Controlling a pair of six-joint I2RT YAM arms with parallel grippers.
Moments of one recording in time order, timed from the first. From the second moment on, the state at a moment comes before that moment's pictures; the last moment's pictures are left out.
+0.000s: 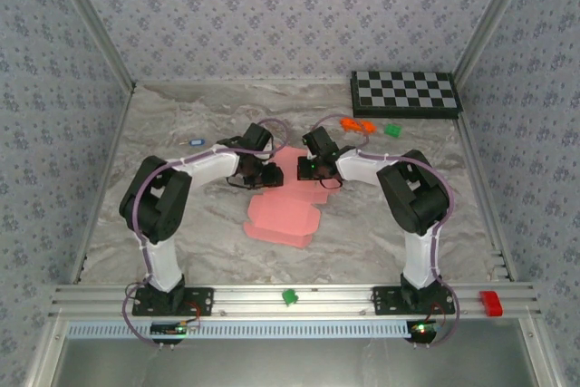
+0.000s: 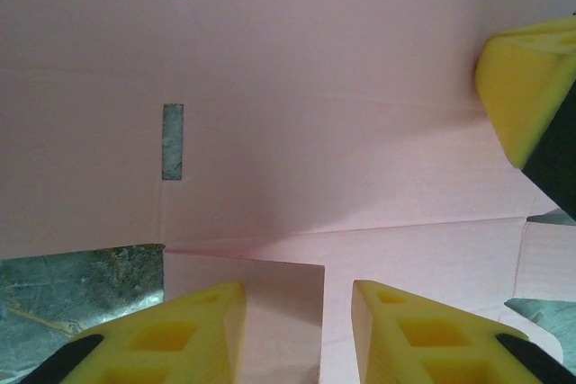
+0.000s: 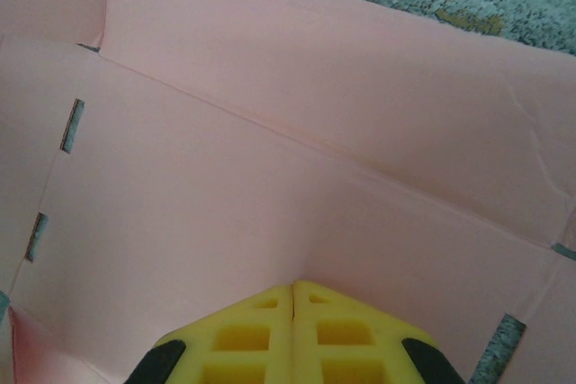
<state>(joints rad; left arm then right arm) -0.57 1.86 1.20 -0.52 0.26 -0.53 0.59 1.95 1.17 -0.20 -0.09 0.48</state>
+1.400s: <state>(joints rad) -0.75 1.81 1.08 -0.49 0.07 -0.59 0.61 1.83 0.99 -0.12 -0.01 0.54</state>
